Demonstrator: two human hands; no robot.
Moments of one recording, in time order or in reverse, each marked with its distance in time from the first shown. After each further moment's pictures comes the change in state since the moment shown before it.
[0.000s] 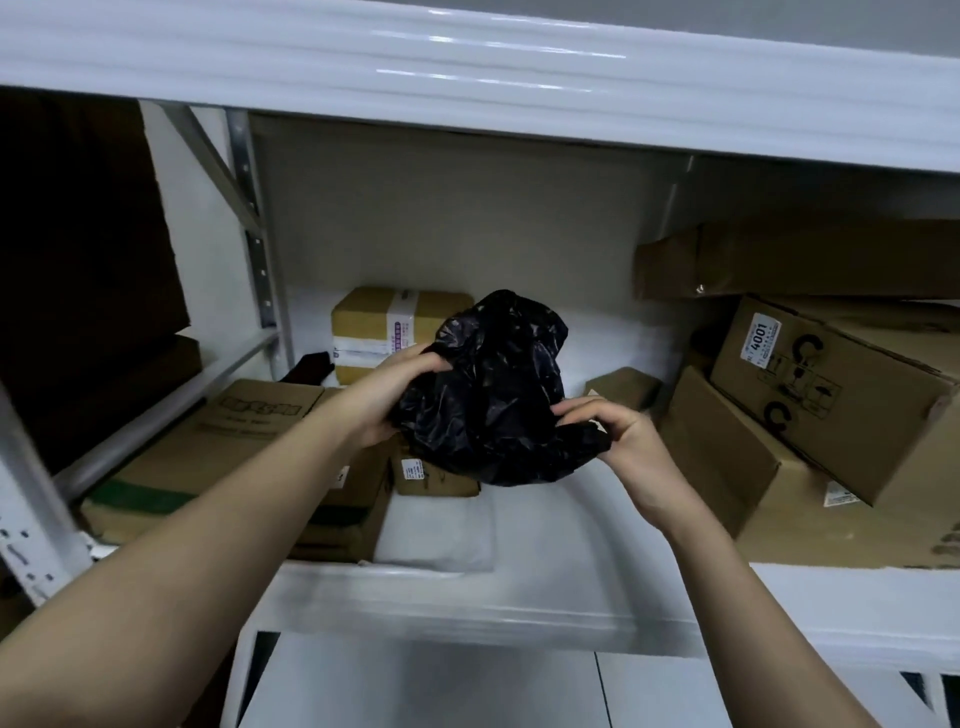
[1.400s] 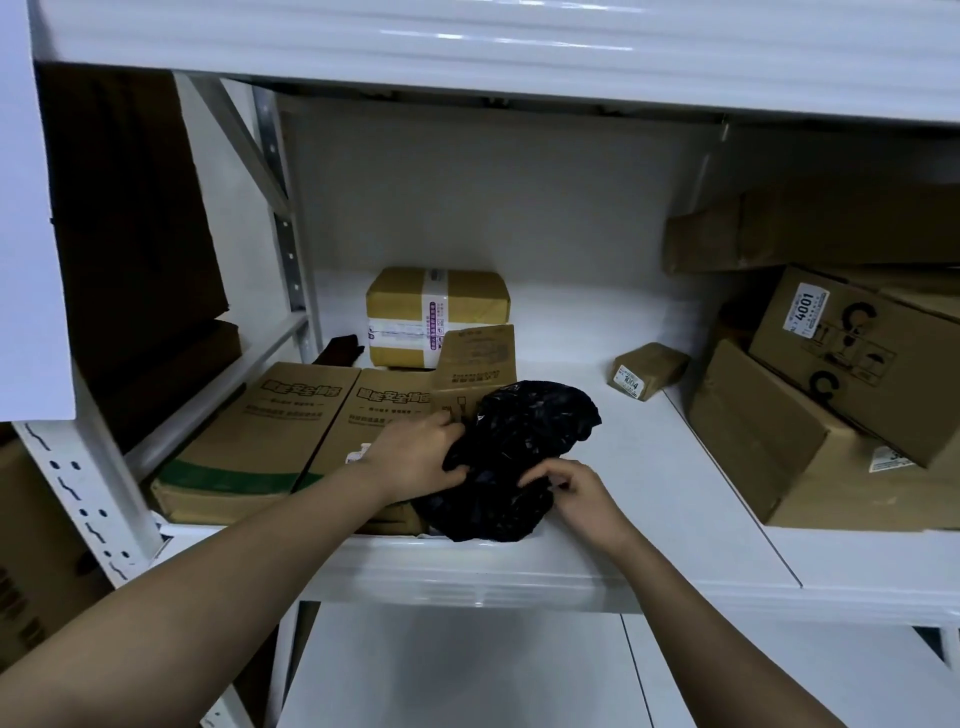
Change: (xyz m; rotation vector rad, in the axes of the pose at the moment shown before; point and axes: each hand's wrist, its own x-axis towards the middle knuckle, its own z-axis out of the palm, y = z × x) left_hand -0.031 -0.082 -0.035 1.616 0.037 0.344; right_hand -0.031 0.065 0.093 -0.245 -0.063 0.239
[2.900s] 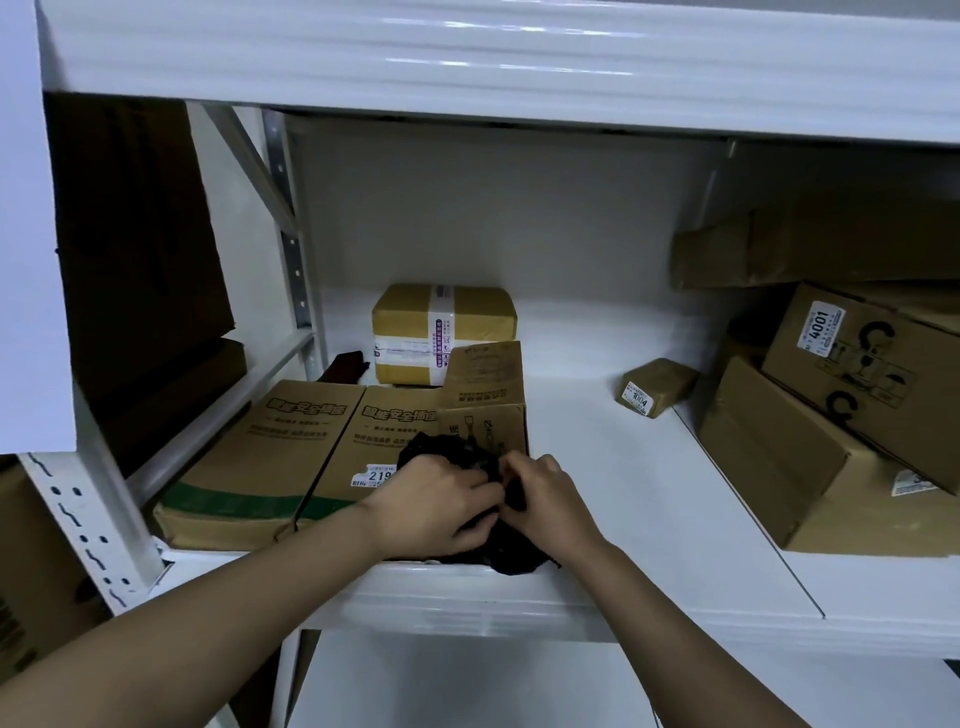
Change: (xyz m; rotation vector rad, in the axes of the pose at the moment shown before) left_hand -0.025 0.020 -0.018 0.106 0.247 0.480; right_hand 0.025 -0.020 0.033 -0.605 0.042 -0.170
